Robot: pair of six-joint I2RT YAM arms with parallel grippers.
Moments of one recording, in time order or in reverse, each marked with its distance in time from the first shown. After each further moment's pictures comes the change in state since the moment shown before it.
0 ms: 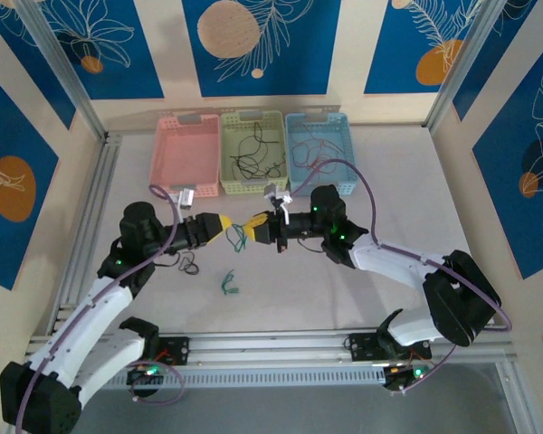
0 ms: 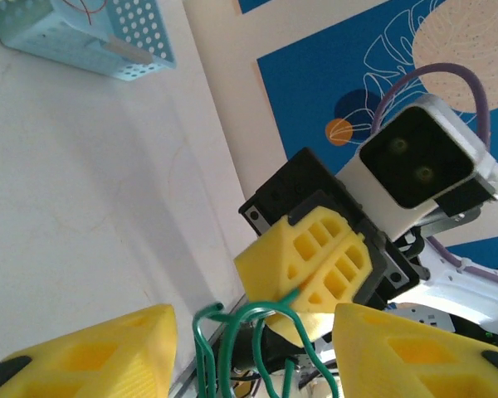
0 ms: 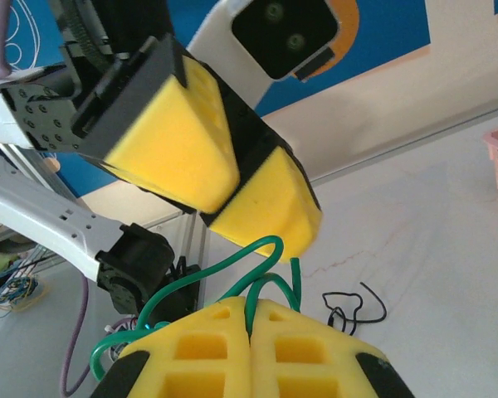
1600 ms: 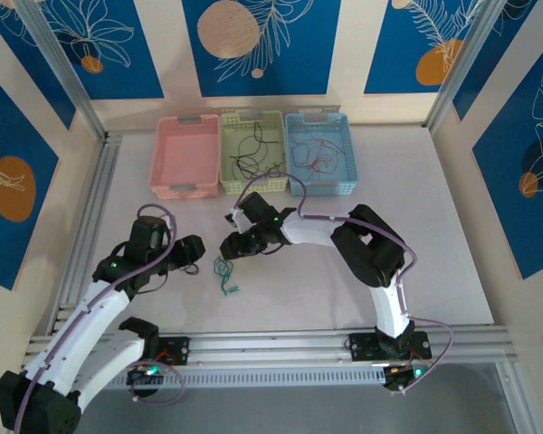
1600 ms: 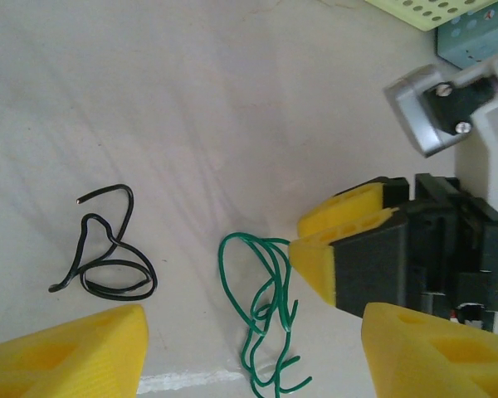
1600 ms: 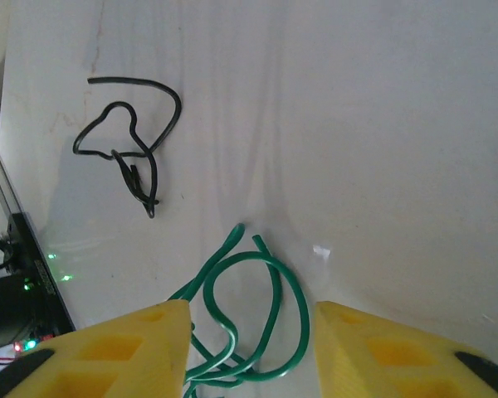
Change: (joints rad) left arm 0.012 -0.058 0.032 -0.689 -0.665 0.325; right arm 0.130 0.637 0.513 -0.733 0.296 0.215
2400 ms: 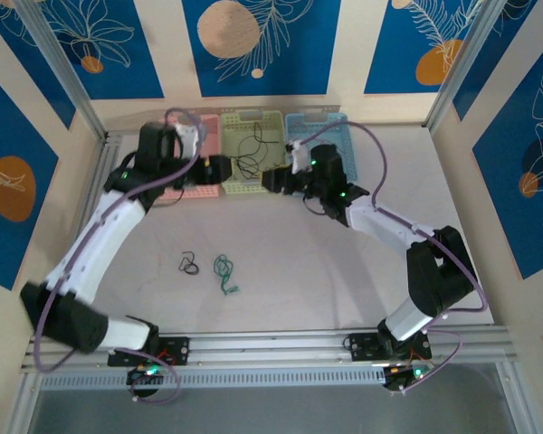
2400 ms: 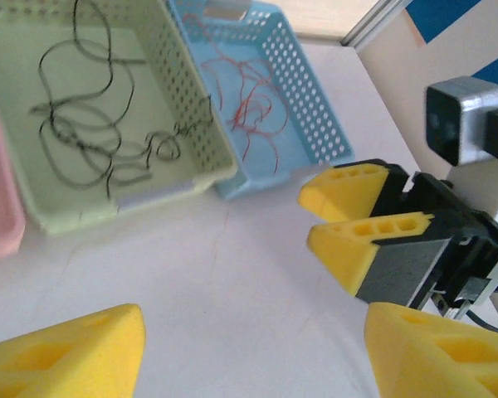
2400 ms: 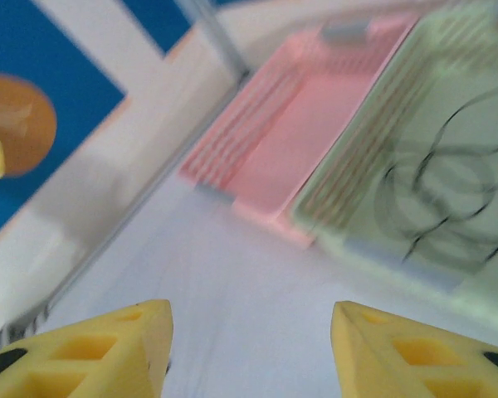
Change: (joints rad) left arm 0.000 0.516 0.705 0.033 0.241 0.303; right arm -0.293 -0.443 -0.177 0.307 0.109 -0.130
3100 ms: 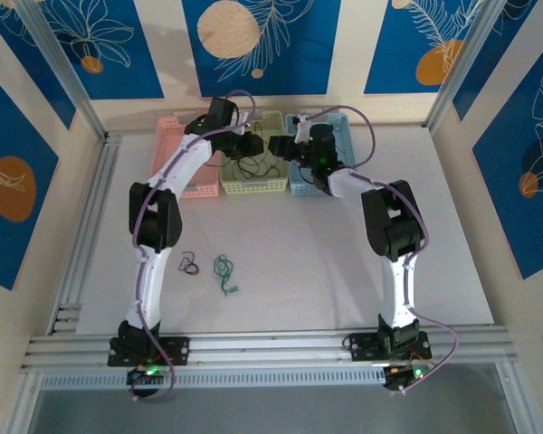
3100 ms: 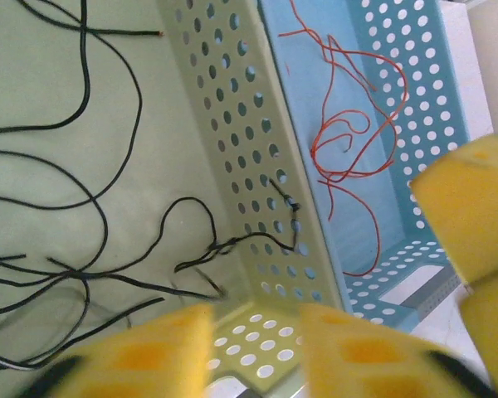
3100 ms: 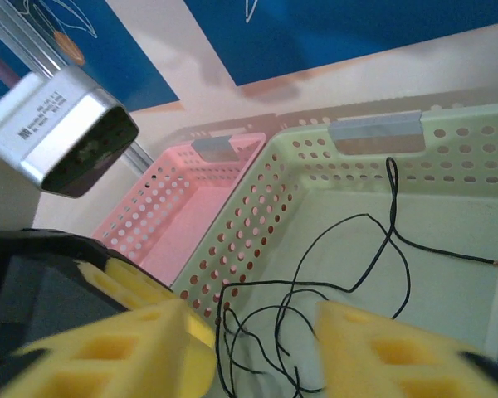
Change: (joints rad) left arm -0.008 1.036 0.894 -0.107 0.086 -0.022; right arm -0.186 0.520 0.359 0.341 0.042 0.040
